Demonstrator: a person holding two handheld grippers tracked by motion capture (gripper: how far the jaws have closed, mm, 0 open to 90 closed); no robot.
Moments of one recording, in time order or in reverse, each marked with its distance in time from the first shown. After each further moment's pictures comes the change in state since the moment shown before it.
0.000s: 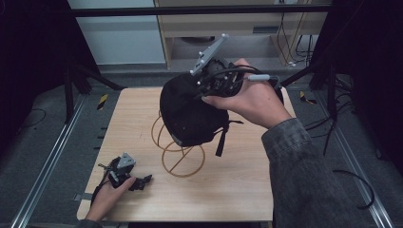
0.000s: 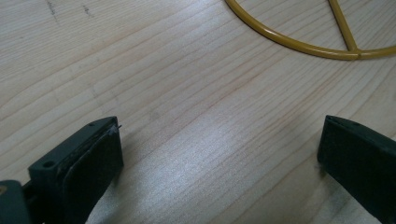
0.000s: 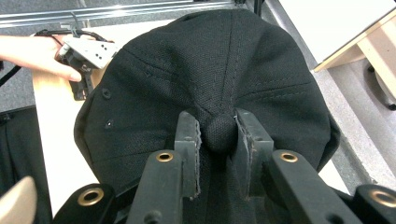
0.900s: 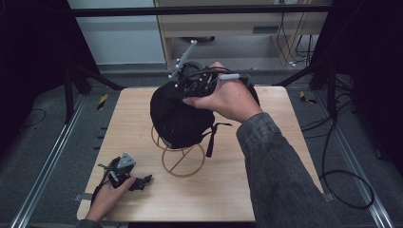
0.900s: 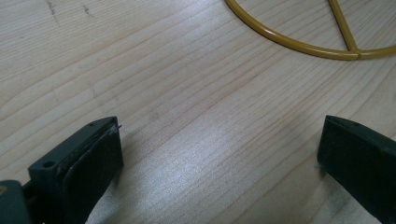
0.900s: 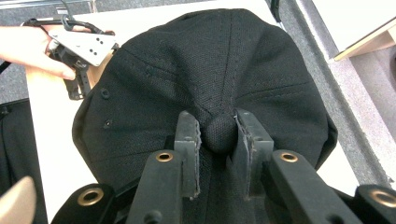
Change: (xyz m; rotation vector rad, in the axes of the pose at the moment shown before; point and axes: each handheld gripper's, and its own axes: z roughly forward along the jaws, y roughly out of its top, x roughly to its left) left arm 0.000 0.000 0.000 0.003 0.001 0.003; right arm -0.002 0.022 0.053 0.084 0.053 -0.015
